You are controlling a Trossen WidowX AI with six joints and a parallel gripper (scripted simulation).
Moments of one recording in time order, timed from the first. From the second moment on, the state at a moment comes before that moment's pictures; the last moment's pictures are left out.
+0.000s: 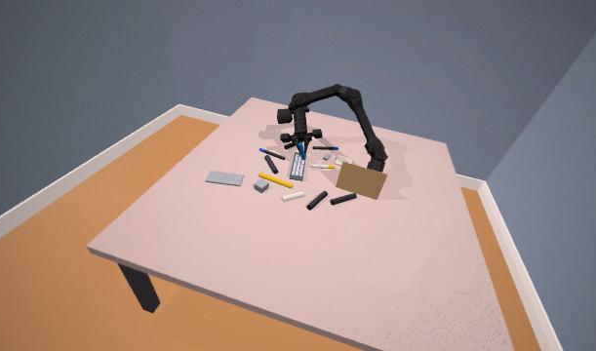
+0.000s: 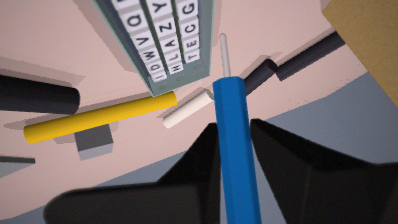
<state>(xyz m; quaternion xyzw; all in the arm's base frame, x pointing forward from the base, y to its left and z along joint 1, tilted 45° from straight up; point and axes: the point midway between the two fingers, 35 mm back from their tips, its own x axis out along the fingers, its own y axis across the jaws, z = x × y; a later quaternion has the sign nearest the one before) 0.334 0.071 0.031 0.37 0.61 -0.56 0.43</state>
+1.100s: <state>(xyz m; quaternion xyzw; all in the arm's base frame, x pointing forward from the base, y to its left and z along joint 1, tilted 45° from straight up) 0.369 0.033 0.054 0.44 0.66 -0.40 0.46</state>
